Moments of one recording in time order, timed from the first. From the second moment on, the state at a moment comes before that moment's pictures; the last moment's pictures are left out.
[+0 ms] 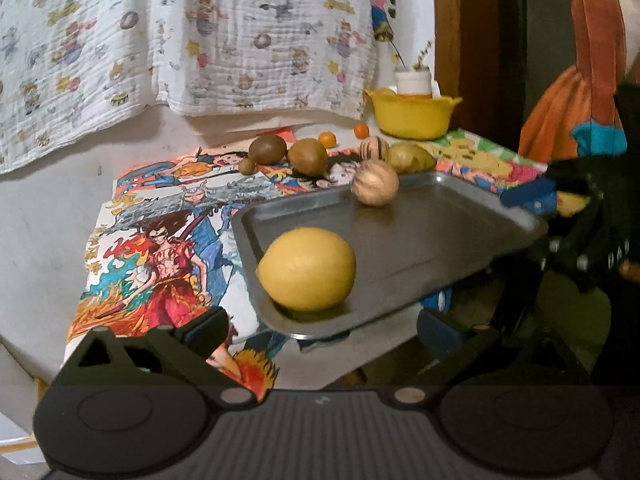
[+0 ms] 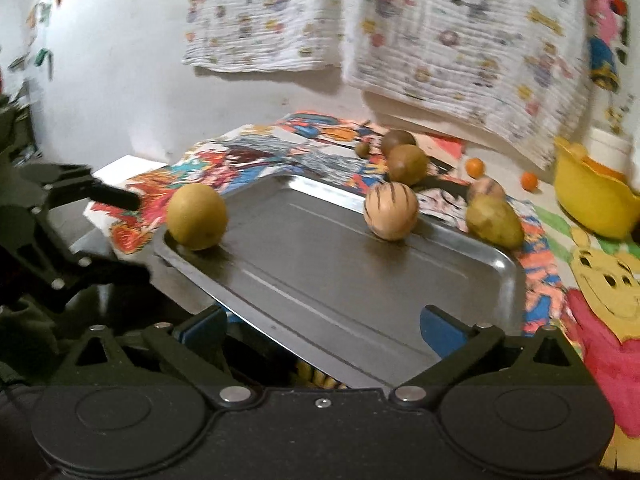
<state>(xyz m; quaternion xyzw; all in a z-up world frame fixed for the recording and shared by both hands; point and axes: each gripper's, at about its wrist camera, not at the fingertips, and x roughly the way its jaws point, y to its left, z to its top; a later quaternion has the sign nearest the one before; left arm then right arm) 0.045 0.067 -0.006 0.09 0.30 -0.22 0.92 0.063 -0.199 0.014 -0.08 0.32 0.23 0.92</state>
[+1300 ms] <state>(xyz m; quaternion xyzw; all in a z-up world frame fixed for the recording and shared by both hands) 0.194 0.082 0.026 0.06 0.33 -0.18 0.92 0.177 -0.203 0.026 -0.06 0.30 0.19 0.93</state>
